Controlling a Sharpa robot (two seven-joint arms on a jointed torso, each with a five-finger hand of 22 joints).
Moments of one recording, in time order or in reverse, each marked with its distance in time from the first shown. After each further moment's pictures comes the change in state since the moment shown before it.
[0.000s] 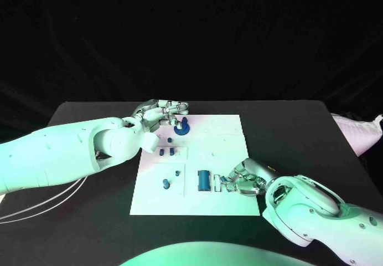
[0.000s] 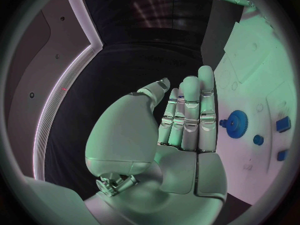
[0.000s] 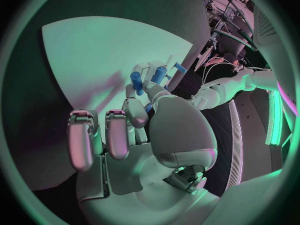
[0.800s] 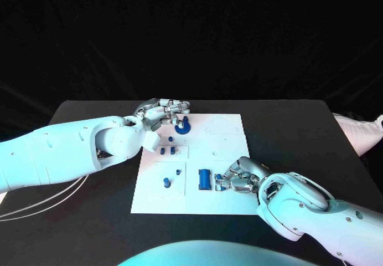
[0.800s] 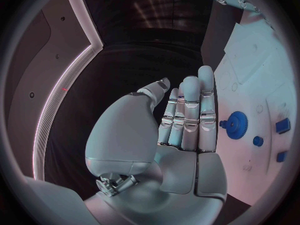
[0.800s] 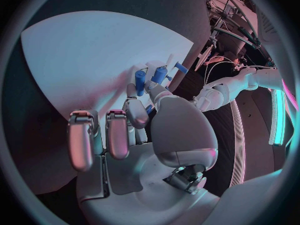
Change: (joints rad) left arm 0.000 -0.001 0.000 0.004 0.000 0.000 0.000; left_hand 0.000 0.000 0.000 0.000 0.000 0.000 0.000 0.000 0.000 0.000 0.000 0.000 0.000 0.000 0.000 0.000 0.000 0.000 0.000 0.000 0.000 0.000; right arm 0.004 0.057 0.000 -0.044 0.005 0.009 -0.019; right_hand -0.027 -0.008 -0.018 0.020 0.000 0.015 -0.001 0.003 0.006 0.004 -0.004 0.006 0.004 0.000 -0.007 0.000 0.000 0.000 0.004 -0.004 0.000 0.000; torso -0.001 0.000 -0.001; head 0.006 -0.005
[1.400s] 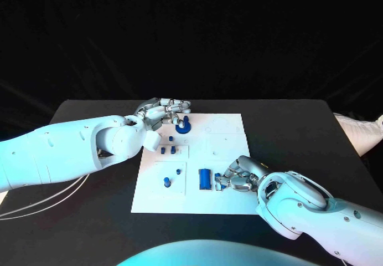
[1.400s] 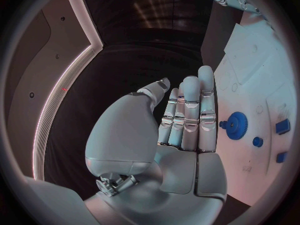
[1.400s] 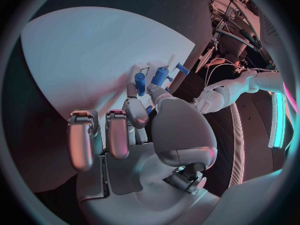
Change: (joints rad) left arm 0.000 0.000 0.000 0.001 0.000 0.001 -0.001; left_hand 0.000 0.000 0.000 0.000 0.000 0.000 0.000 0.004 0.000 0.000 0.000 0.000 0.000 0.000 0.000 0.000 -0.001 0.000 0.000 0.000 0.000 0.000; right arm 0.002 0.011 0.000 -0.008 -0.023 0.013 -0.009; right_hand -0.076 -0.009 -0.051 0.057 -0.008 0.018 -0.005 0.000 0.014 0.002 -0.002 -0.009 -0.002 0.000 0.000 0.000 0.000 0.000 0.000 0.000 0.000 0.000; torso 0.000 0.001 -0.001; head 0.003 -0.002
